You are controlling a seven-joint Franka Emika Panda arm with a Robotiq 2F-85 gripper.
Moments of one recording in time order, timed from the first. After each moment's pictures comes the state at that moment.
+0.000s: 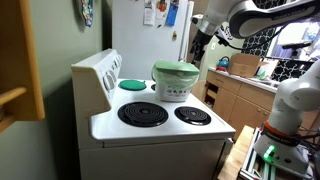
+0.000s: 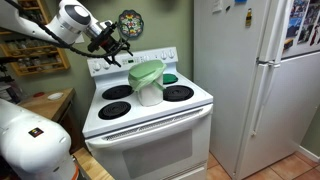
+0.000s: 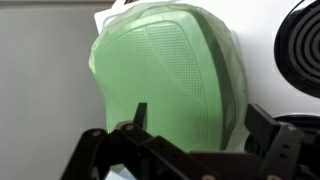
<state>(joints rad) 0.18 -0.53 0.32 -2.35 -0.48 2.13 -0.13</state>
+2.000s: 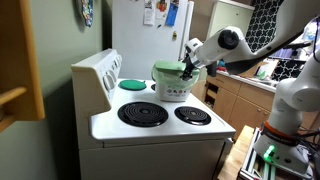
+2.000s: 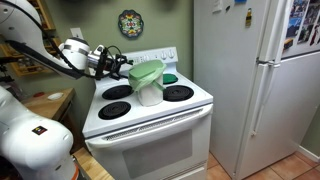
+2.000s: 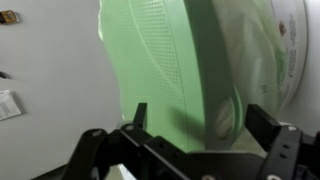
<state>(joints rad) 0.25 -0.36 0.42 -2.50 -1.22 2.20 0.62</state>
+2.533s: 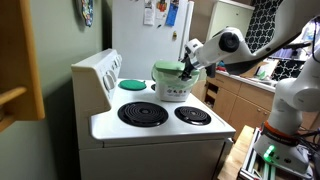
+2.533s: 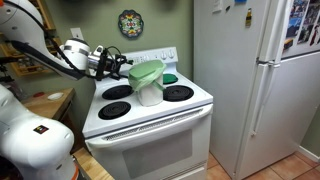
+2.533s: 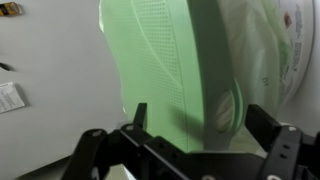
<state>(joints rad) 0.28 -0.34 0.40 -2.50 -1.28 2.20 0.66</state>
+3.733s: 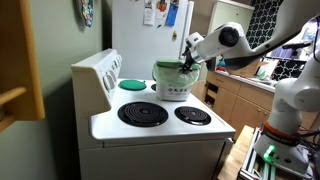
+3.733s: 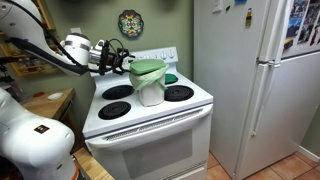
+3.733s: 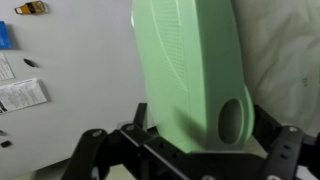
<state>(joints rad) 0.29 -0.38 0.34 -2.48 -1.33 2.19 0.60</state>
